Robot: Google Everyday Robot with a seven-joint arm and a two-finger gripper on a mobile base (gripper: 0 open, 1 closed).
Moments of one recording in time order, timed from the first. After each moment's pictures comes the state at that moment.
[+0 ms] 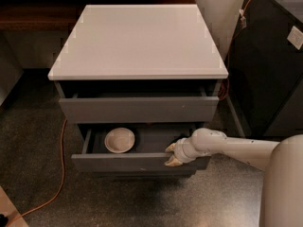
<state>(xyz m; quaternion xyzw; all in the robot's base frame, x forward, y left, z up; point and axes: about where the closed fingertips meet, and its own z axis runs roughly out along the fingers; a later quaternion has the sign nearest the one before) 0.615 -0.111 0.416 -0.66 0.69 0.07 0.28</state>
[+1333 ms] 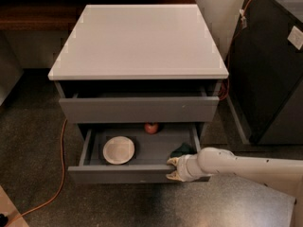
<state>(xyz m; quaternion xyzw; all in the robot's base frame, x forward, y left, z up) 0.538 -0.109 0.411 -0.66 0.69 0.09 0.29</state>
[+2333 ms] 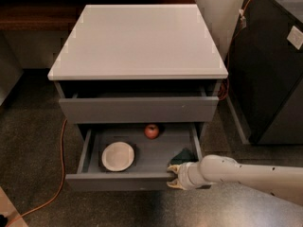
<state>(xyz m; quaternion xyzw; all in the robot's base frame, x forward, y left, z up) 0.510 -0.109 0.413 -0.67 0.68 0.09 0.29</state>
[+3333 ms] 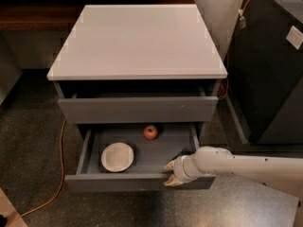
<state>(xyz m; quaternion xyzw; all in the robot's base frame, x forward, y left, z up) 0.528 -0.087 0.430 -0.69 0.66 0.09 0.29</state>
